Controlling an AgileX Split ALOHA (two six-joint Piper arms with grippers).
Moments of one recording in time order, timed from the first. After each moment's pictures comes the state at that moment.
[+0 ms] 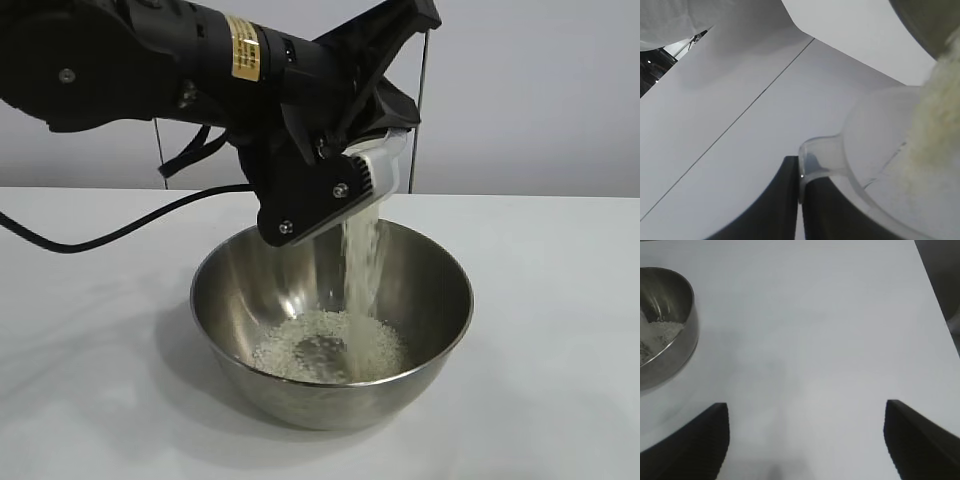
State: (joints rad) left arm -0.75 1.80 -1.04 0.51 -0.43 2.00; right arm -0.09 0.06 -0.47 0.03 1.08 -0.06
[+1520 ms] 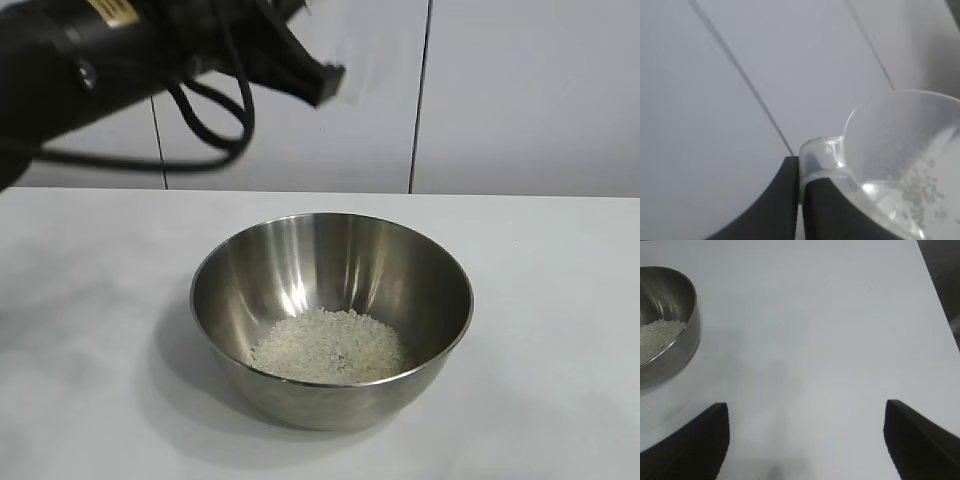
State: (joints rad) left arm -0.43 1.57 -0.56 -0.16 -1.07 0.16; right arm -0.09 0.06 -0.47 0.03 1.08 -0.06
